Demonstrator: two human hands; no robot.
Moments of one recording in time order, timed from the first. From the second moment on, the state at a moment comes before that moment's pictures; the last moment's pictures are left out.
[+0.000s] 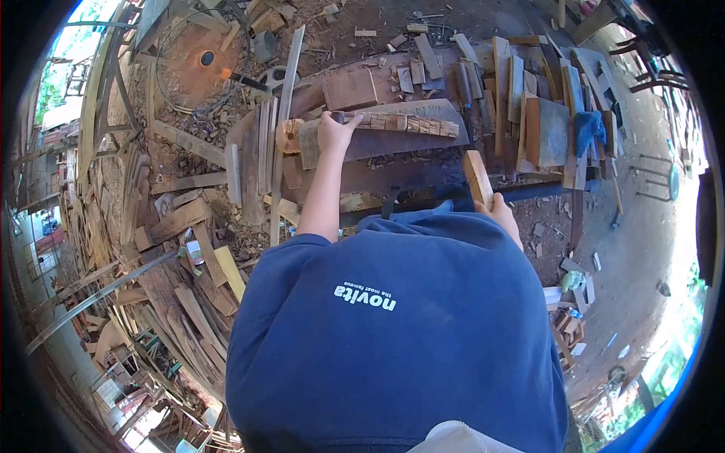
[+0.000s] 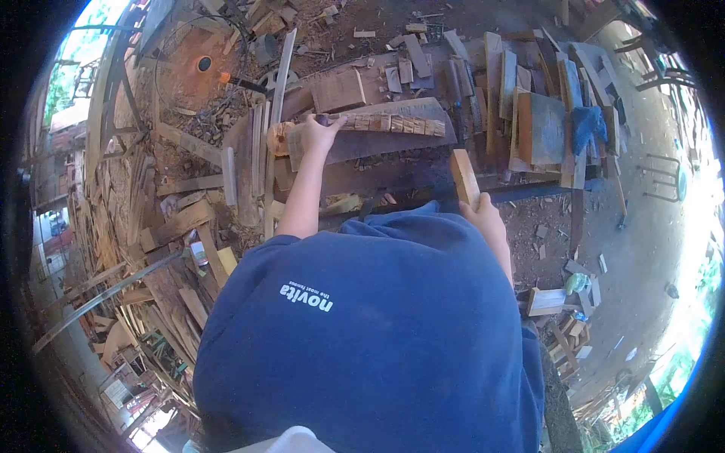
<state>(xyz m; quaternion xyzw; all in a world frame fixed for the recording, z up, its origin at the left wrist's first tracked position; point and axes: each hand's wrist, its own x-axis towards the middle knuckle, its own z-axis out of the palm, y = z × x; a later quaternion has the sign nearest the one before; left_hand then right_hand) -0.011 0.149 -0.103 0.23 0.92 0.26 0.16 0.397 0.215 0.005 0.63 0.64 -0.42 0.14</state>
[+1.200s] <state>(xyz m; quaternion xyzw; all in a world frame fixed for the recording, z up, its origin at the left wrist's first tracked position) 0.098 0.203 -0.078 0.52 0.81 0.11 0.24 0.409 0.228 -0.040 0.64 0.61 -0.47 -0.07</state>
